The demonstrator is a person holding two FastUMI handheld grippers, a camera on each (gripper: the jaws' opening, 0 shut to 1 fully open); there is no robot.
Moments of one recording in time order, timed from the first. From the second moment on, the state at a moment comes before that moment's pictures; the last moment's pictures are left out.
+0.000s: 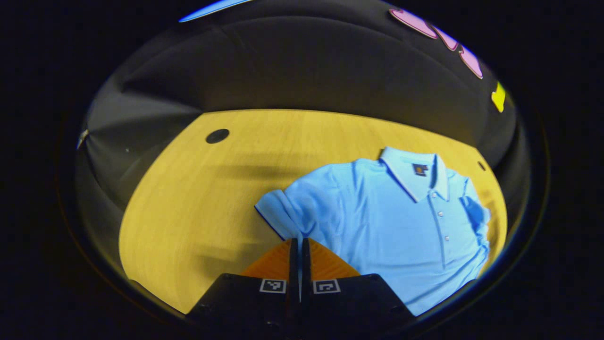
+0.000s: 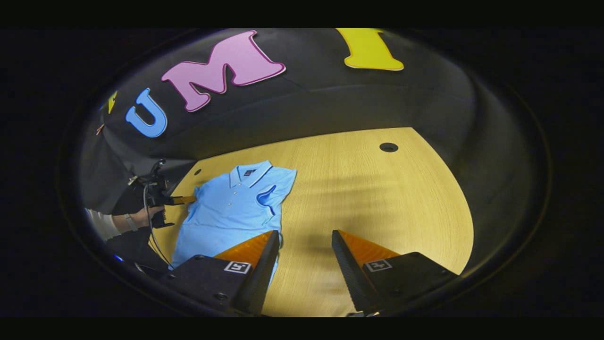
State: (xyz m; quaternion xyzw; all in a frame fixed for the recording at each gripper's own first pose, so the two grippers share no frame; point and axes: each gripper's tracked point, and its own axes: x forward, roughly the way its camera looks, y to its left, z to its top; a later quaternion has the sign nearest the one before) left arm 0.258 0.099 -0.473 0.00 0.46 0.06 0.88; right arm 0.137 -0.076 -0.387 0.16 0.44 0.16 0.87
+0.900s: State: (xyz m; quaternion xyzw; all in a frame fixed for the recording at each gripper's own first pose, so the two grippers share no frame) left arm 0.250 0.016 -0.490 0.05 0.52 -0.06 0.85; right arm 0.120 -0.058 -0.383 0.15 0.44 0.17 0.87
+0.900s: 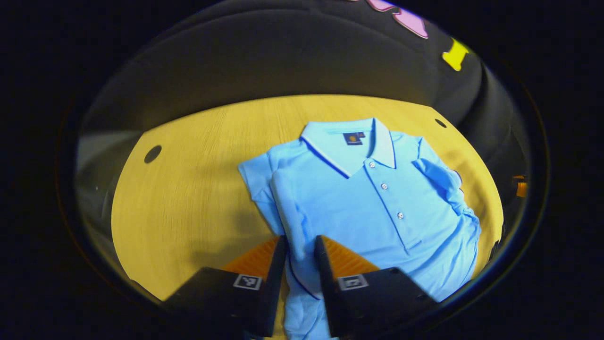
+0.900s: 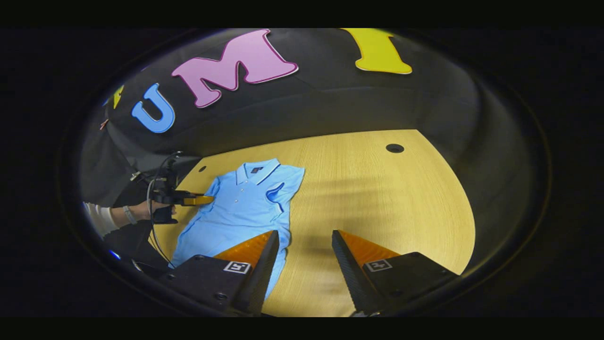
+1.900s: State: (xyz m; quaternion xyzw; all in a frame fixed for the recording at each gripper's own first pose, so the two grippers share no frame) left arm -0.095 0.050 -0.413 -0.06 0.60 -0.05 0.79; right arm -0.062 0.024 -0.425 0.17 0.54 0.19 0.80
